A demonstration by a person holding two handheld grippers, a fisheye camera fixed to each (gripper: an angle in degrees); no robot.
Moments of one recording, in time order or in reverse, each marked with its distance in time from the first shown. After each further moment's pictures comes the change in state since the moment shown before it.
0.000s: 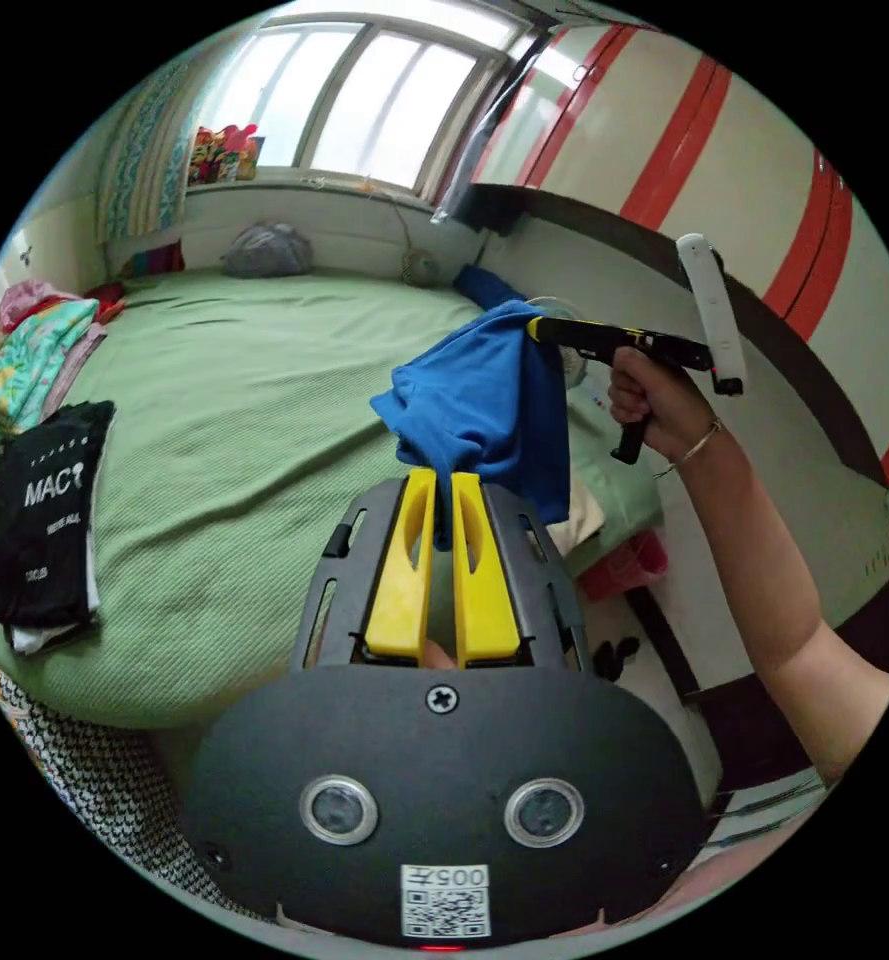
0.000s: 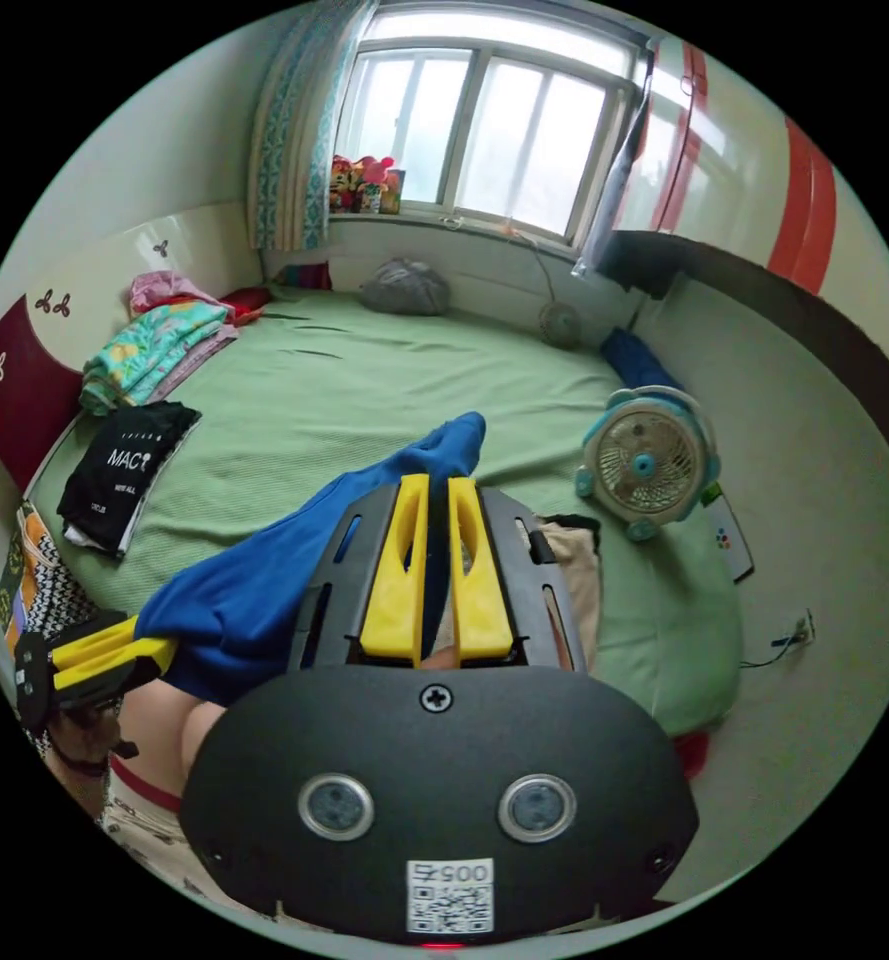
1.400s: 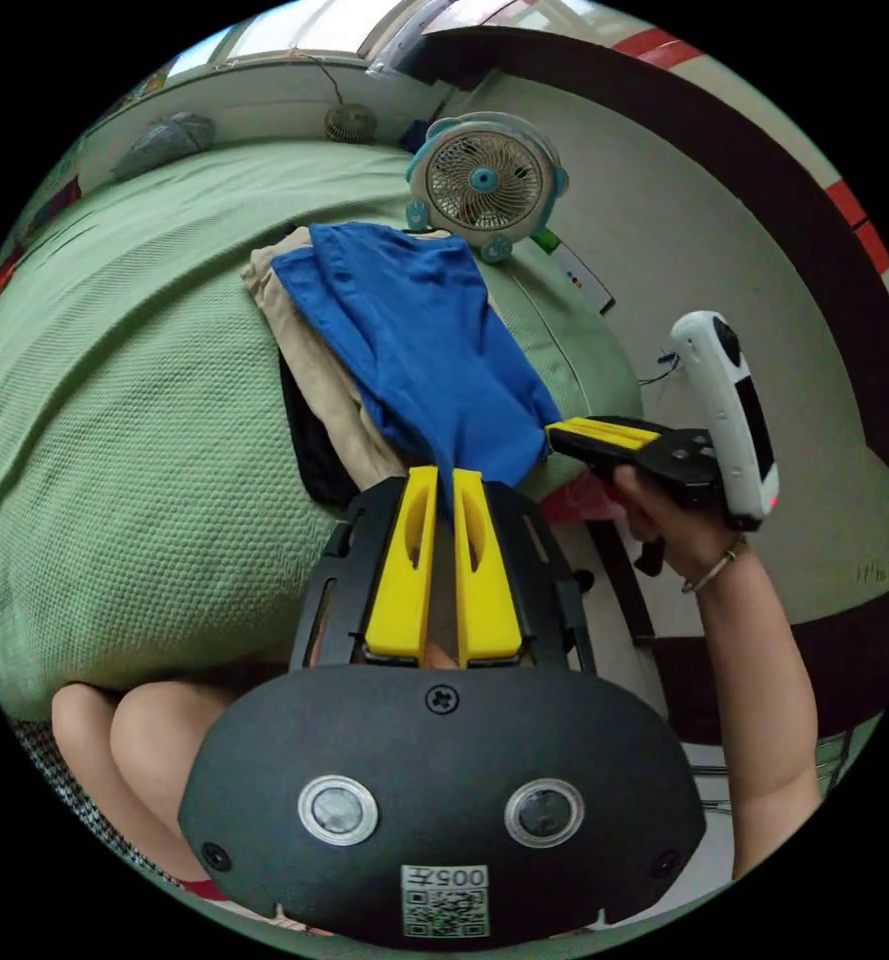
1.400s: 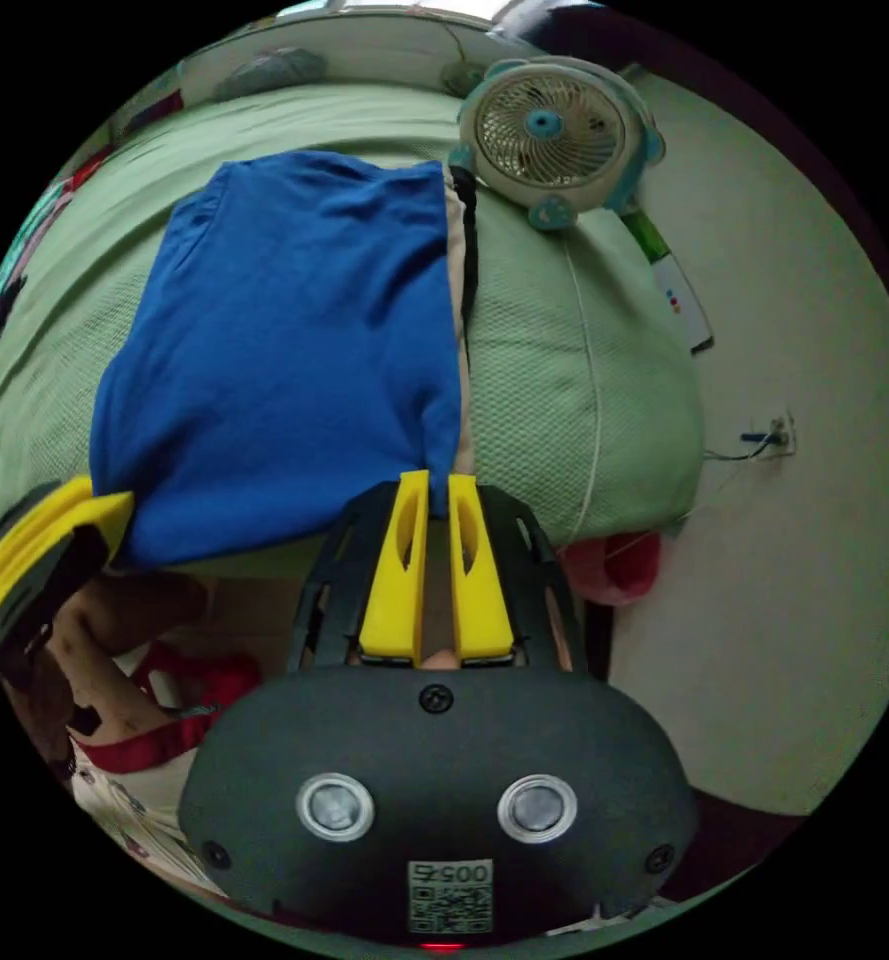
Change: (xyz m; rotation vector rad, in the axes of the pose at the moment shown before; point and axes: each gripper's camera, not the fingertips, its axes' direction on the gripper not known) left arm 0.144 -0.002 0.217 -0.377 0.080 -0.007; right arm 0.118 0.205 0.216 -0.590 0.199 0.170
